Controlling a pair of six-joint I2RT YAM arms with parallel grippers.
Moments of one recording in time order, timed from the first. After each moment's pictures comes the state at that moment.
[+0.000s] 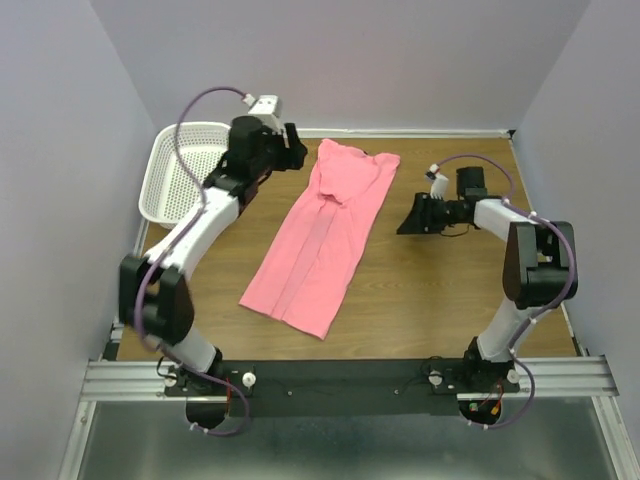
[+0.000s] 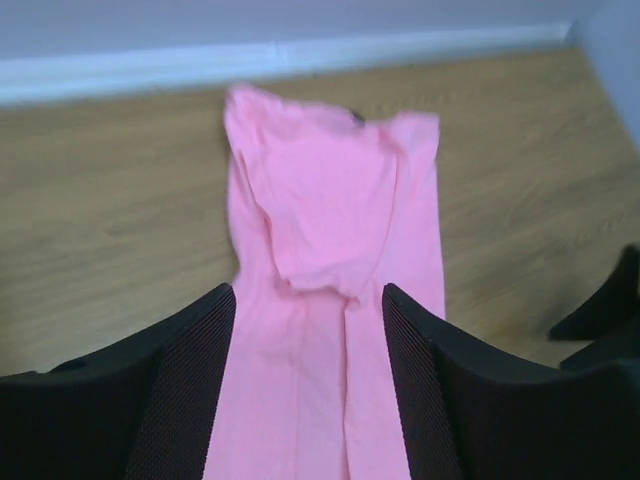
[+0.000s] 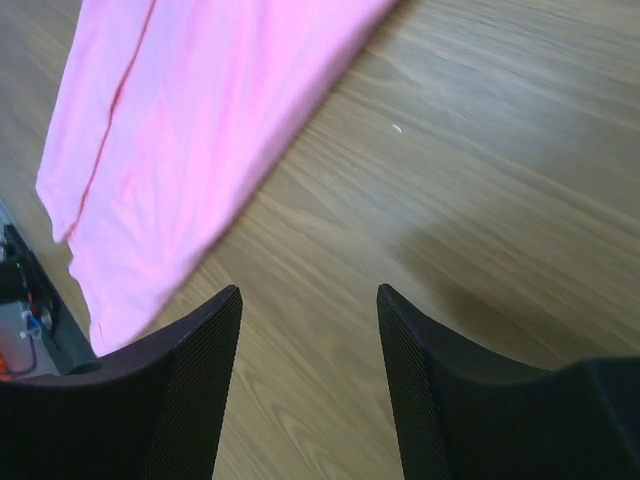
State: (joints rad) left arm -0.34 1.72 1.44 -0.09 0.14 -0.29; right arm -0.04 1.78 1.08 -0.34 -0.81 -0.04
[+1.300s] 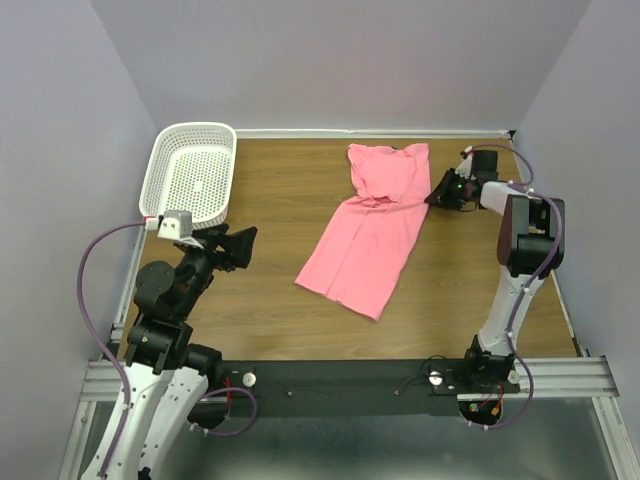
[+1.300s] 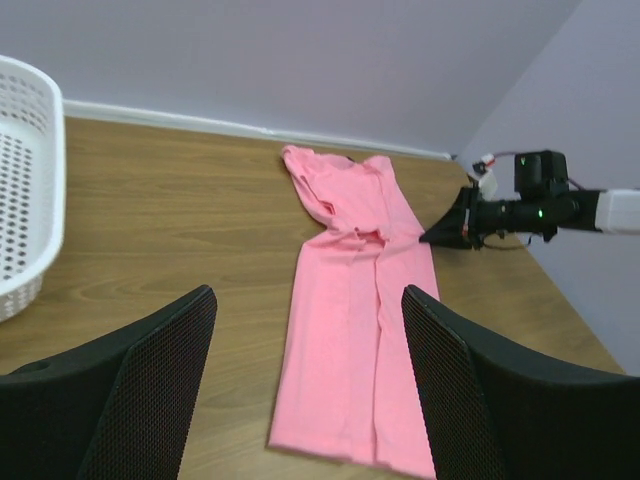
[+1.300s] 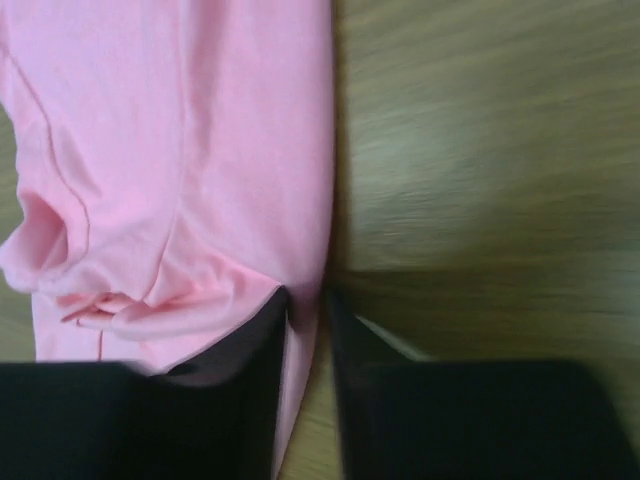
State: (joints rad) left arm -0.27 0.38 0.62 -0.17 0.10 -0.43; right arm -0.08 2.09 1.33 -0.12 -0.45 0.39
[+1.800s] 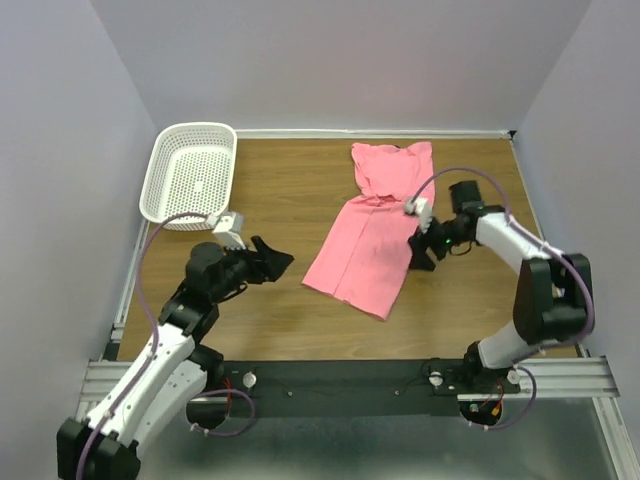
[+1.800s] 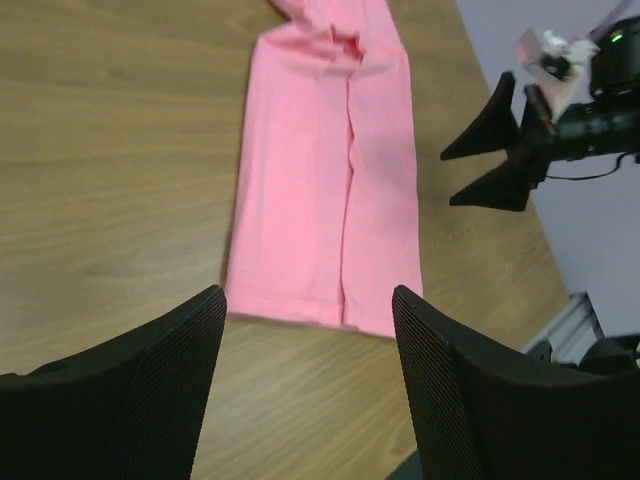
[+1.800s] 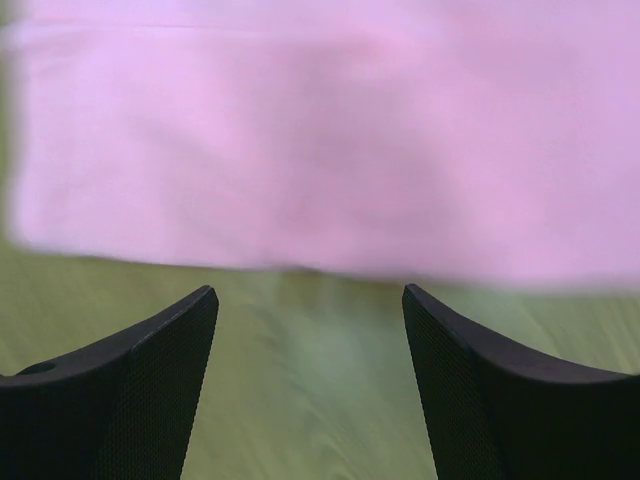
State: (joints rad) left arm -0.36 0.62 0.43 -0.08 0.28 -0.62; right arm 0.02 1.62 1.01 -0.64 -0.63 -0.78
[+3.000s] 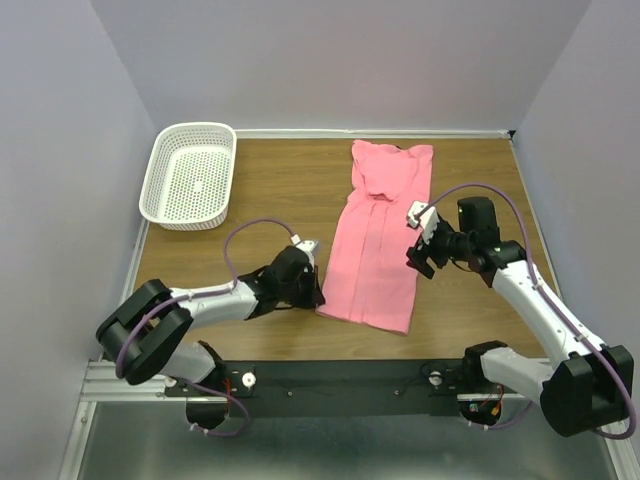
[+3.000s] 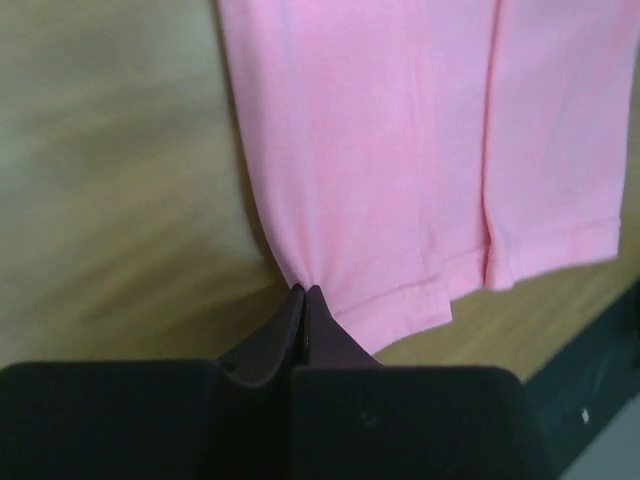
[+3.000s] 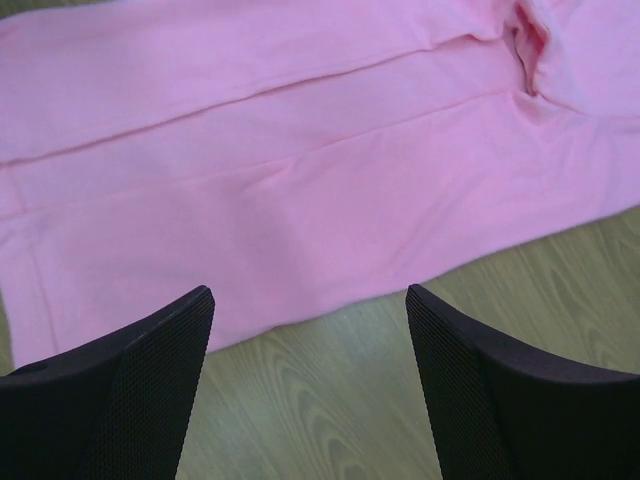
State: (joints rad) left arm -0.77 1.40 0.52 0.09 0.14 -0.62; right arm 0.24 1.08 0.78 -0.49 -0.50 -0.70
